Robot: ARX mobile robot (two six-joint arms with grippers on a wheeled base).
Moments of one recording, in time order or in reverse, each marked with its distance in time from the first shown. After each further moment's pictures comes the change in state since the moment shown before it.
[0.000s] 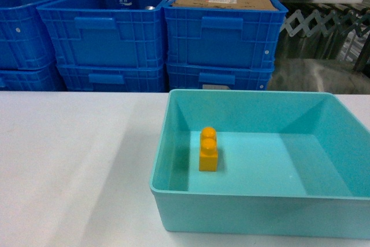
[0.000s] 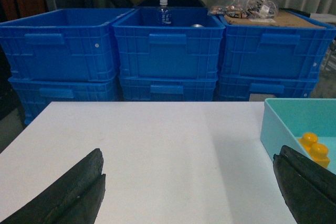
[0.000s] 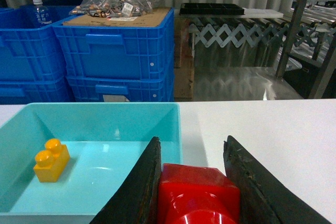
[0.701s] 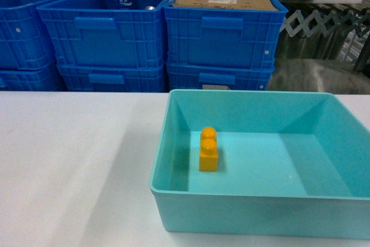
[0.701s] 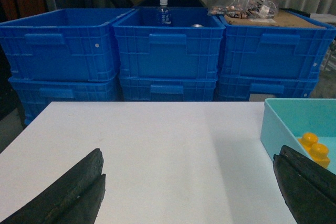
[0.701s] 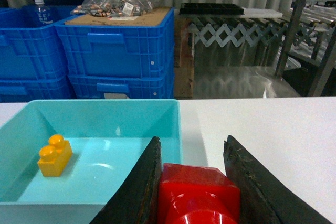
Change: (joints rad) left arm 0.000 0.000 0.000 0.000 0.000 0.000; right arm 0.000 -0.245 0.001 -0.267 0.000 0.000
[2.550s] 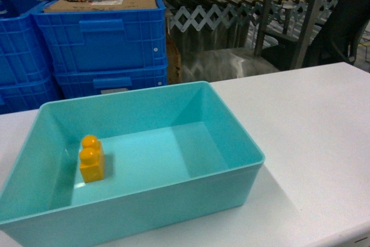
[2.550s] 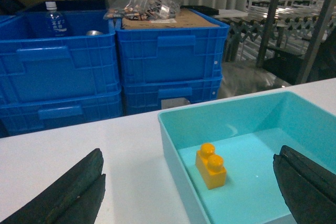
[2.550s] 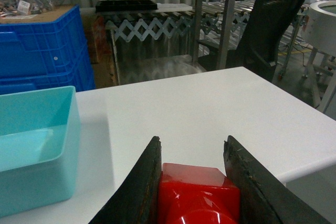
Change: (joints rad) left arm 0.000 0.000 0.000 0.000 0.000 0.000; right arm 0.001 -0.125 0.000 -0.114 -0.004 0.000
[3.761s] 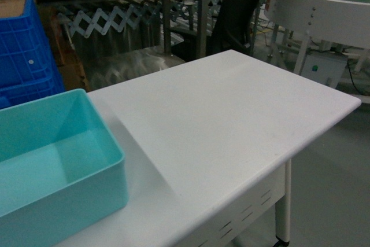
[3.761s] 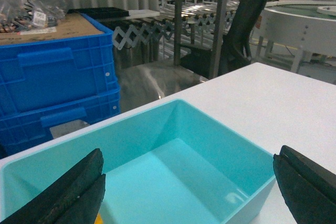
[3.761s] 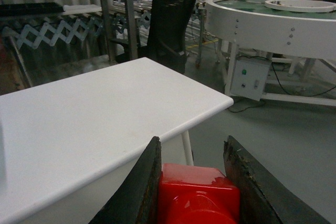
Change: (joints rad) left arm 0.000 0.000 0.000 0.000 0.000 0.000; right arm 0.000 0.000 0.000 0.000 0.000 0.000
